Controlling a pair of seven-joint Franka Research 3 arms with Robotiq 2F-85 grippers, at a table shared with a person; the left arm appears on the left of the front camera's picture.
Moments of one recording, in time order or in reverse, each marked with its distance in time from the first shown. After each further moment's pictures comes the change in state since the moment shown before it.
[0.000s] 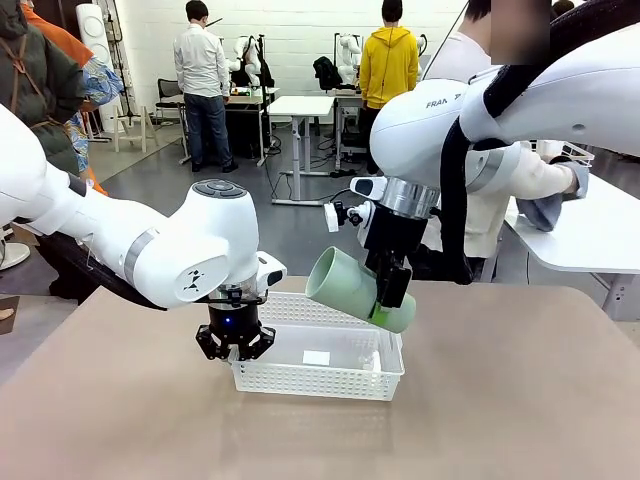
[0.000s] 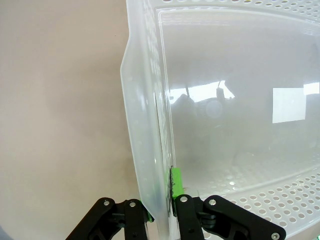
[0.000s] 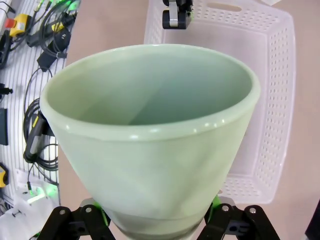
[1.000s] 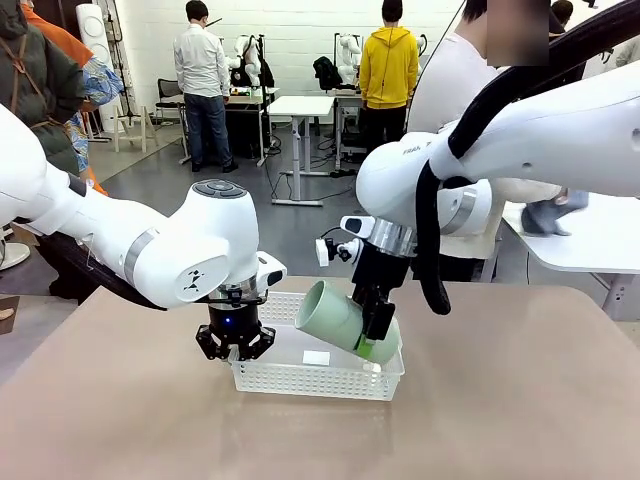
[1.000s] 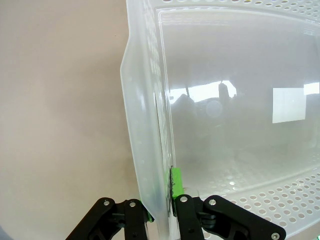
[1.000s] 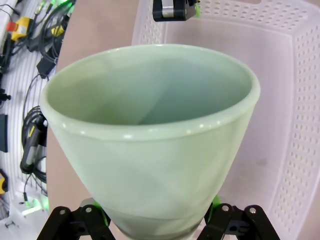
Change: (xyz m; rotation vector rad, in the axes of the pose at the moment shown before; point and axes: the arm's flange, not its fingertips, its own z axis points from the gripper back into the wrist) left arm 0.000 0.000 0.000 0.000 0.000 0.000; right arm -0.004 -0.027 -0.074 0.090 -0.051 0.003
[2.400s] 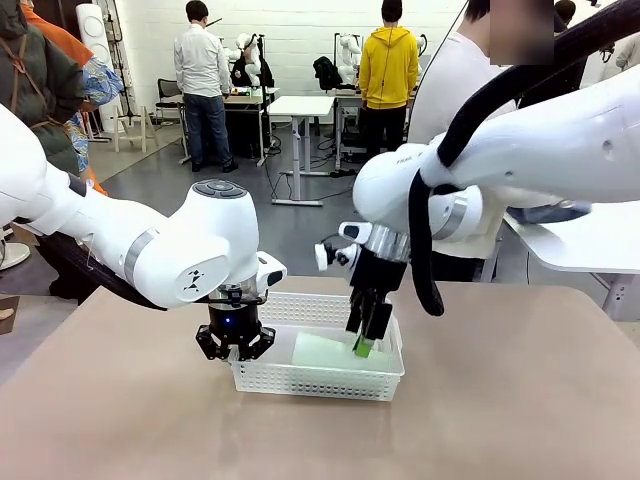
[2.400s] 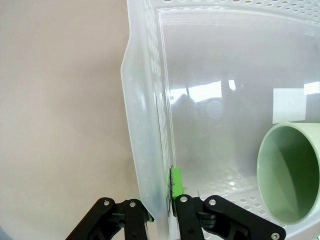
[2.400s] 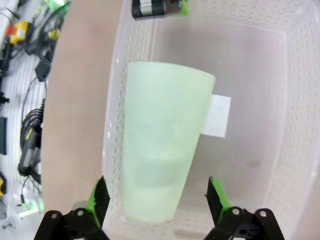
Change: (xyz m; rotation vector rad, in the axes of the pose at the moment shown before) left arm 0.000 0.000 0.000 0.000 0.001 0.000; right arm -0.008 -0.013 0.007 -0.006 -0.037 -0.003
